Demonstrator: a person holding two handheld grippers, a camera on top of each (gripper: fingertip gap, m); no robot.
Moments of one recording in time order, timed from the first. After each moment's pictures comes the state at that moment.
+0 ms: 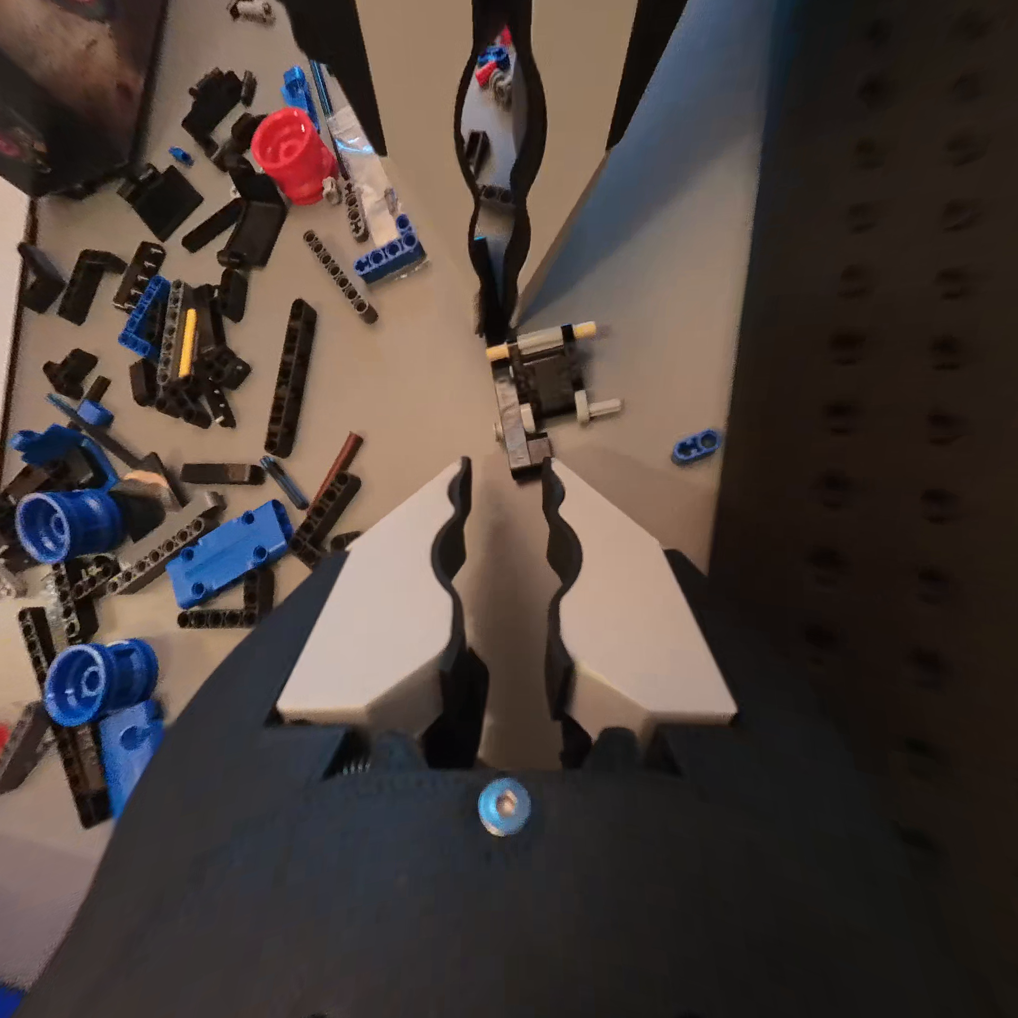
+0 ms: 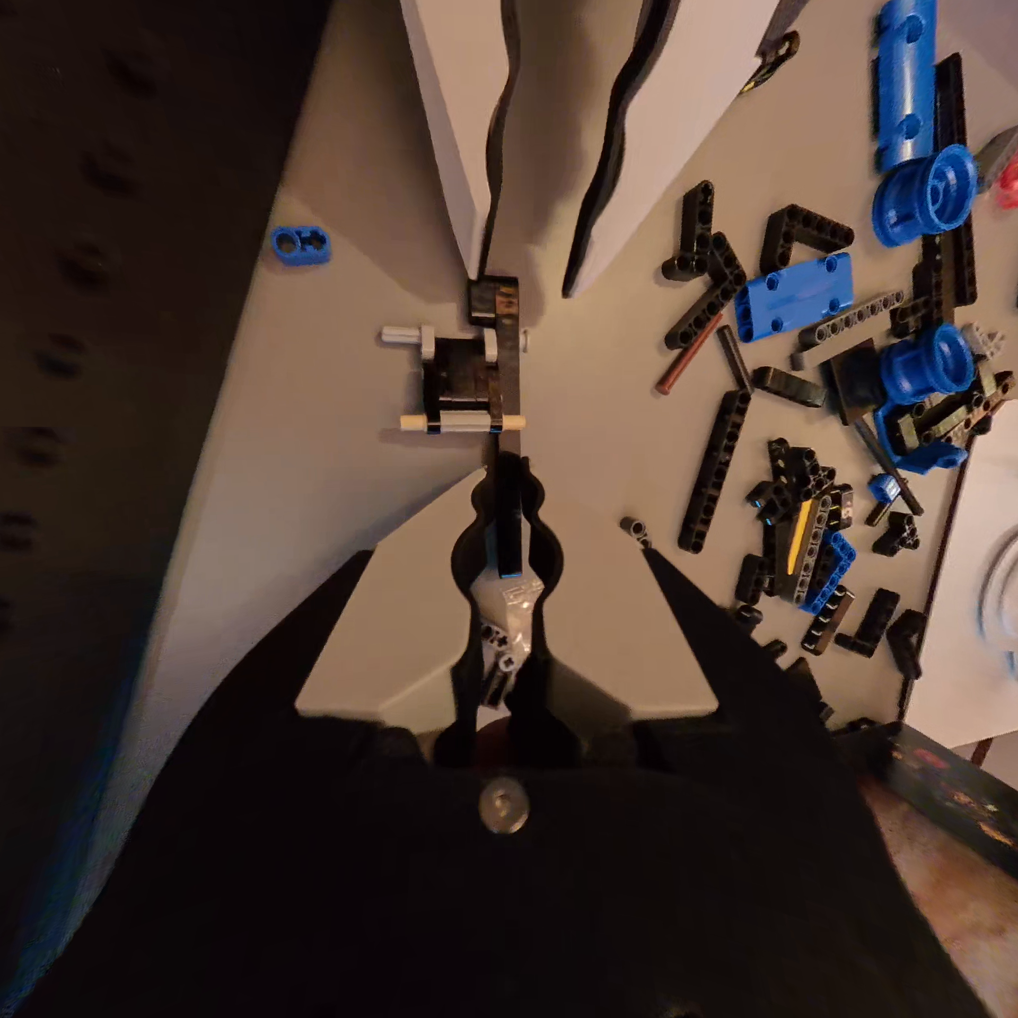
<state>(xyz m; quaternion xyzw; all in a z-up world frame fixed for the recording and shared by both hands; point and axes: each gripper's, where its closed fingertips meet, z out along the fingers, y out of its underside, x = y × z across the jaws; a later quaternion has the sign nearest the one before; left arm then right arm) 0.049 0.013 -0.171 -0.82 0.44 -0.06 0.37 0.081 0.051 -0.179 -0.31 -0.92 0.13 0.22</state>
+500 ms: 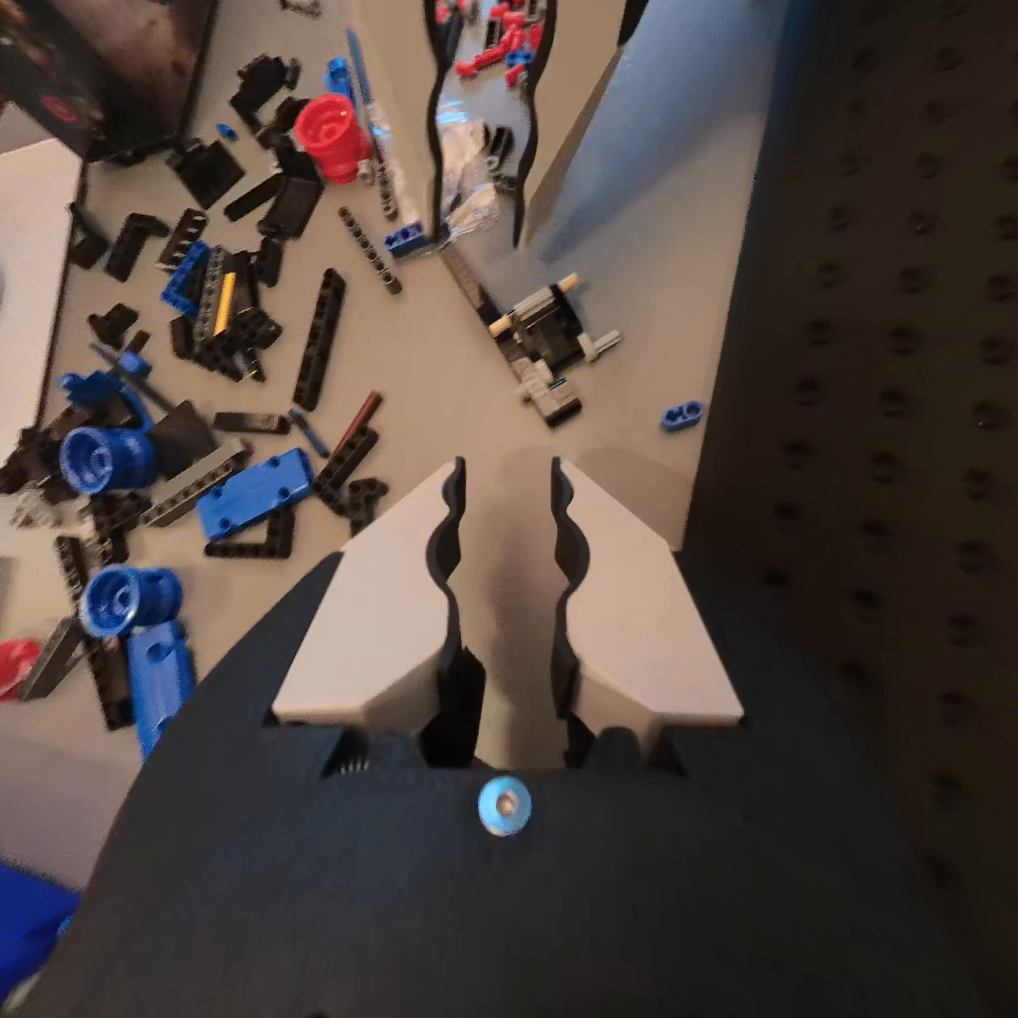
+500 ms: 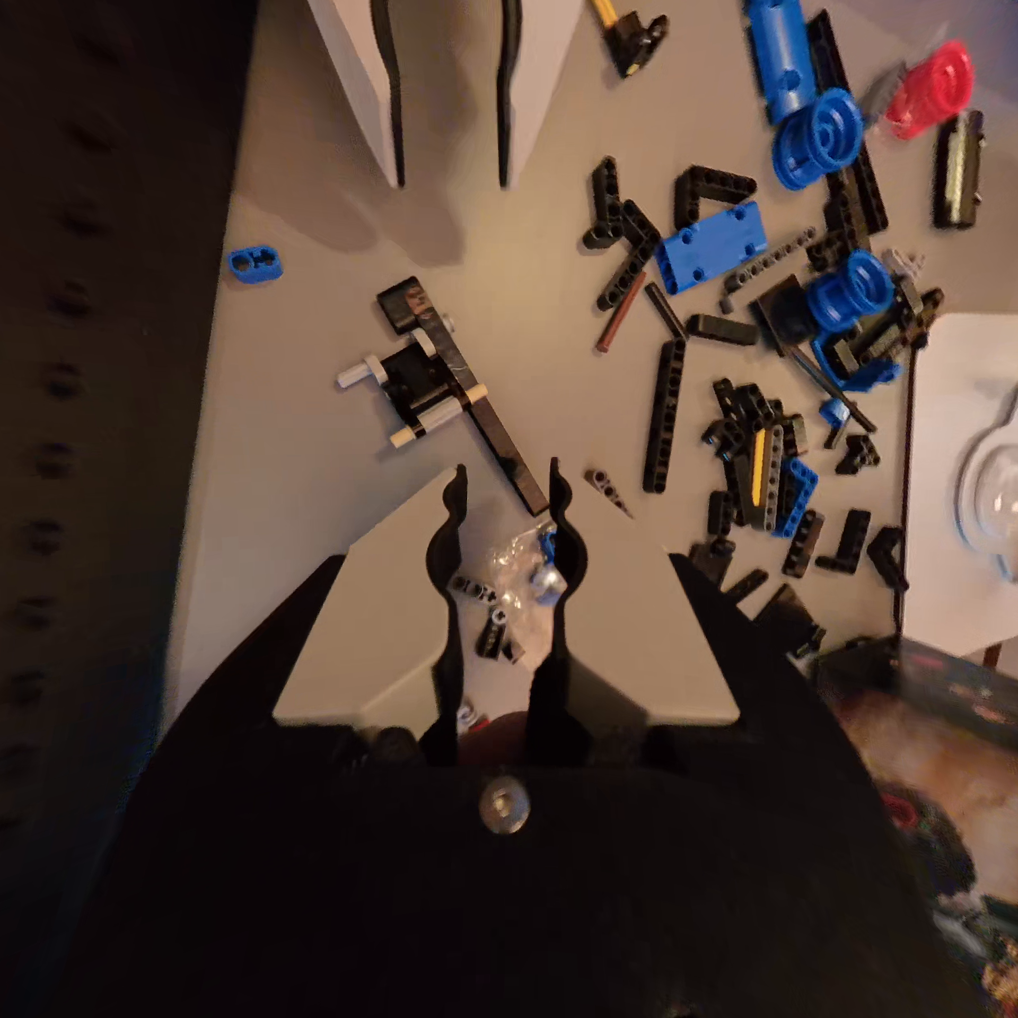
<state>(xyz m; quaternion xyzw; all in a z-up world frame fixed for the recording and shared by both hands) 0.033 -0.001 -0.157 -0.83 0.41 -0.06 0.38 0.085 0.065 -0.157 -0.37 -0.88 0.14 0.24</state>
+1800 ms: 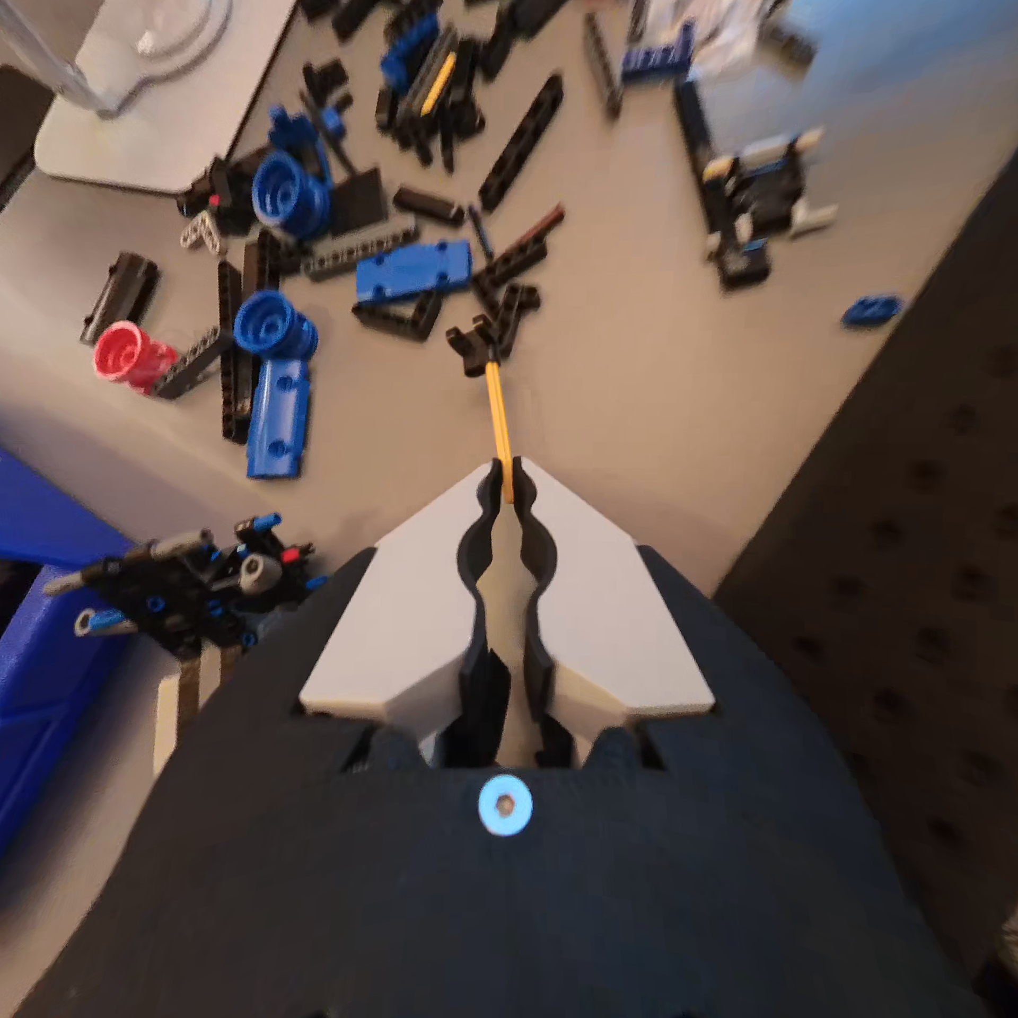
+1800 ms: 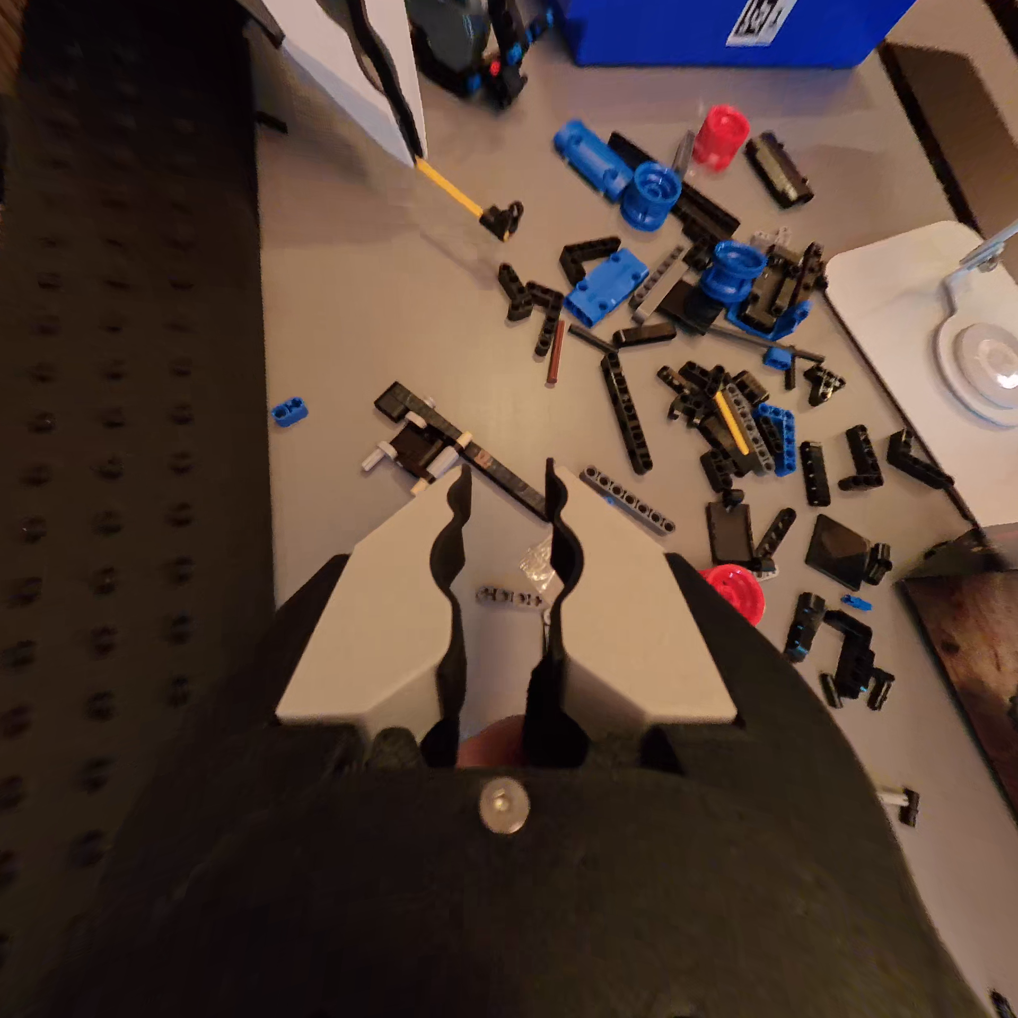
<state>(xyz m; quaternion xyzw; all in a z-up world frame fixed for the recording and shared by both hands) -0.051 -0.026 -0.154 -0.89 0.25 0.01 0.38 0.093 0.064 -0.123 -0.50 -0.76 0.29 0.30</state>
